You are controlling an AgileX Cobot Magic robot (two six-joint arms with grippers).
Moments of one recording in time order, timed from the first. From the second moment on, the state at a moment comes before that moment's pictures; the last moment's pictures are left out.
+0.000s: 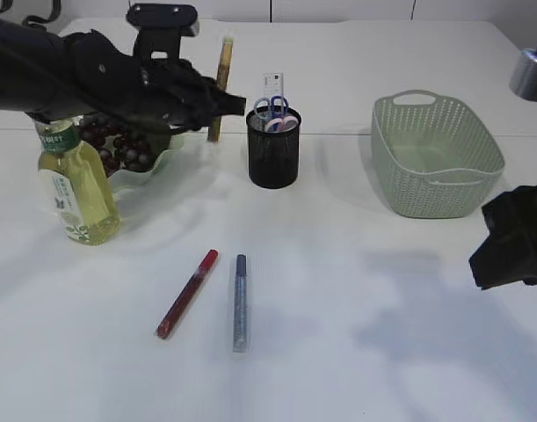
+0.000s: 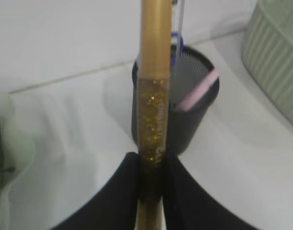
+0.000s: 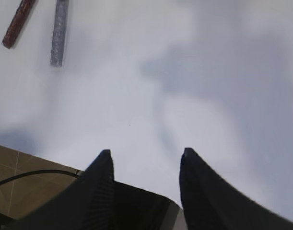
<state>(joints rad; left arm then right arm) -0.47 1.97 -1.37 -0.40 0.03 0.27 0.38 1.12 -0.92 0.16 1.06 0.19</state>
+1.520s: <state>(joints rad) -0.58 2.28 -1.71 -0.45 -0.37 0.19 0.38 1.13 -0.92 0.04 0.95 0.19</state>
